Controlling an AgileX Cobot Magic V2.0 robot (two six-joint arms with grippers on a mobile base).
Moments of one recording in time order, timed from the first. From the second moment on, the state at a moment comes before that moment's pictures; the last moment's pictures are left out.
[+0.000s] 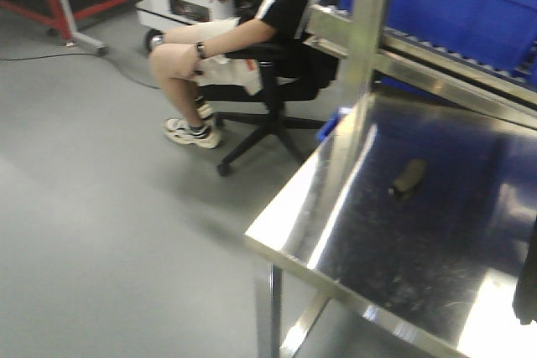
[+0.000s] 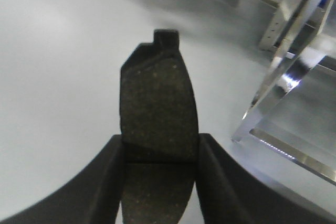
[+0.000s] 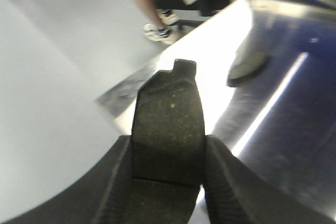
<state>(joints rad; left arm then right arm) -0.08 0.60 -0.83 0.05 1.12 -0.08 0.35 0.52 -0.71 -0.04 0.76 0.20</state>
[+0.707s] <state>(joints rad) -0.08 0.60 -0.83 0.05 1.12 -0.08 0.35 0.52 -0.71 -0.04 0.76 0.20</state>
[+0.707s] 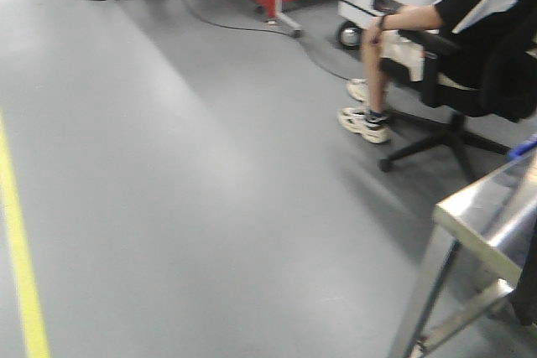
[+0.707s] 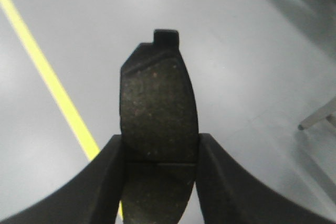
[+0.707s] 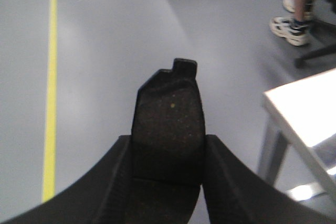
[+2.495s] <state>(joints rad) -0.08 0.60 -0.83 0.05 1.20 -0.08 0.35 0.52 -0.71 -0.04 0.76 0.20</state>
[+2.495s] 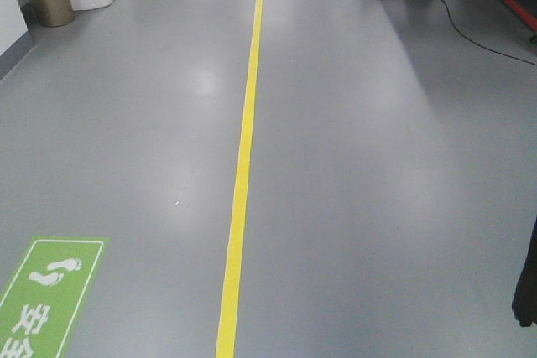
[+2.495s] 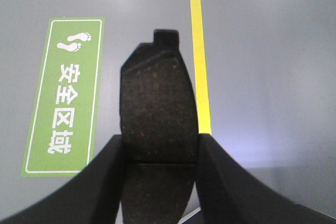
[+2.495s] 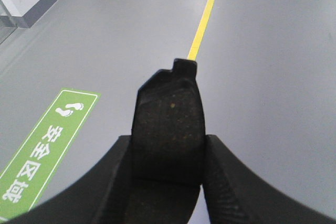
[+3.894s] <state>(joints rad) -0.08 0.60 -0.83 0.05 1.28 -0.08 0.35 0.52 -0.71 -0.04 0.77 0.20</state>
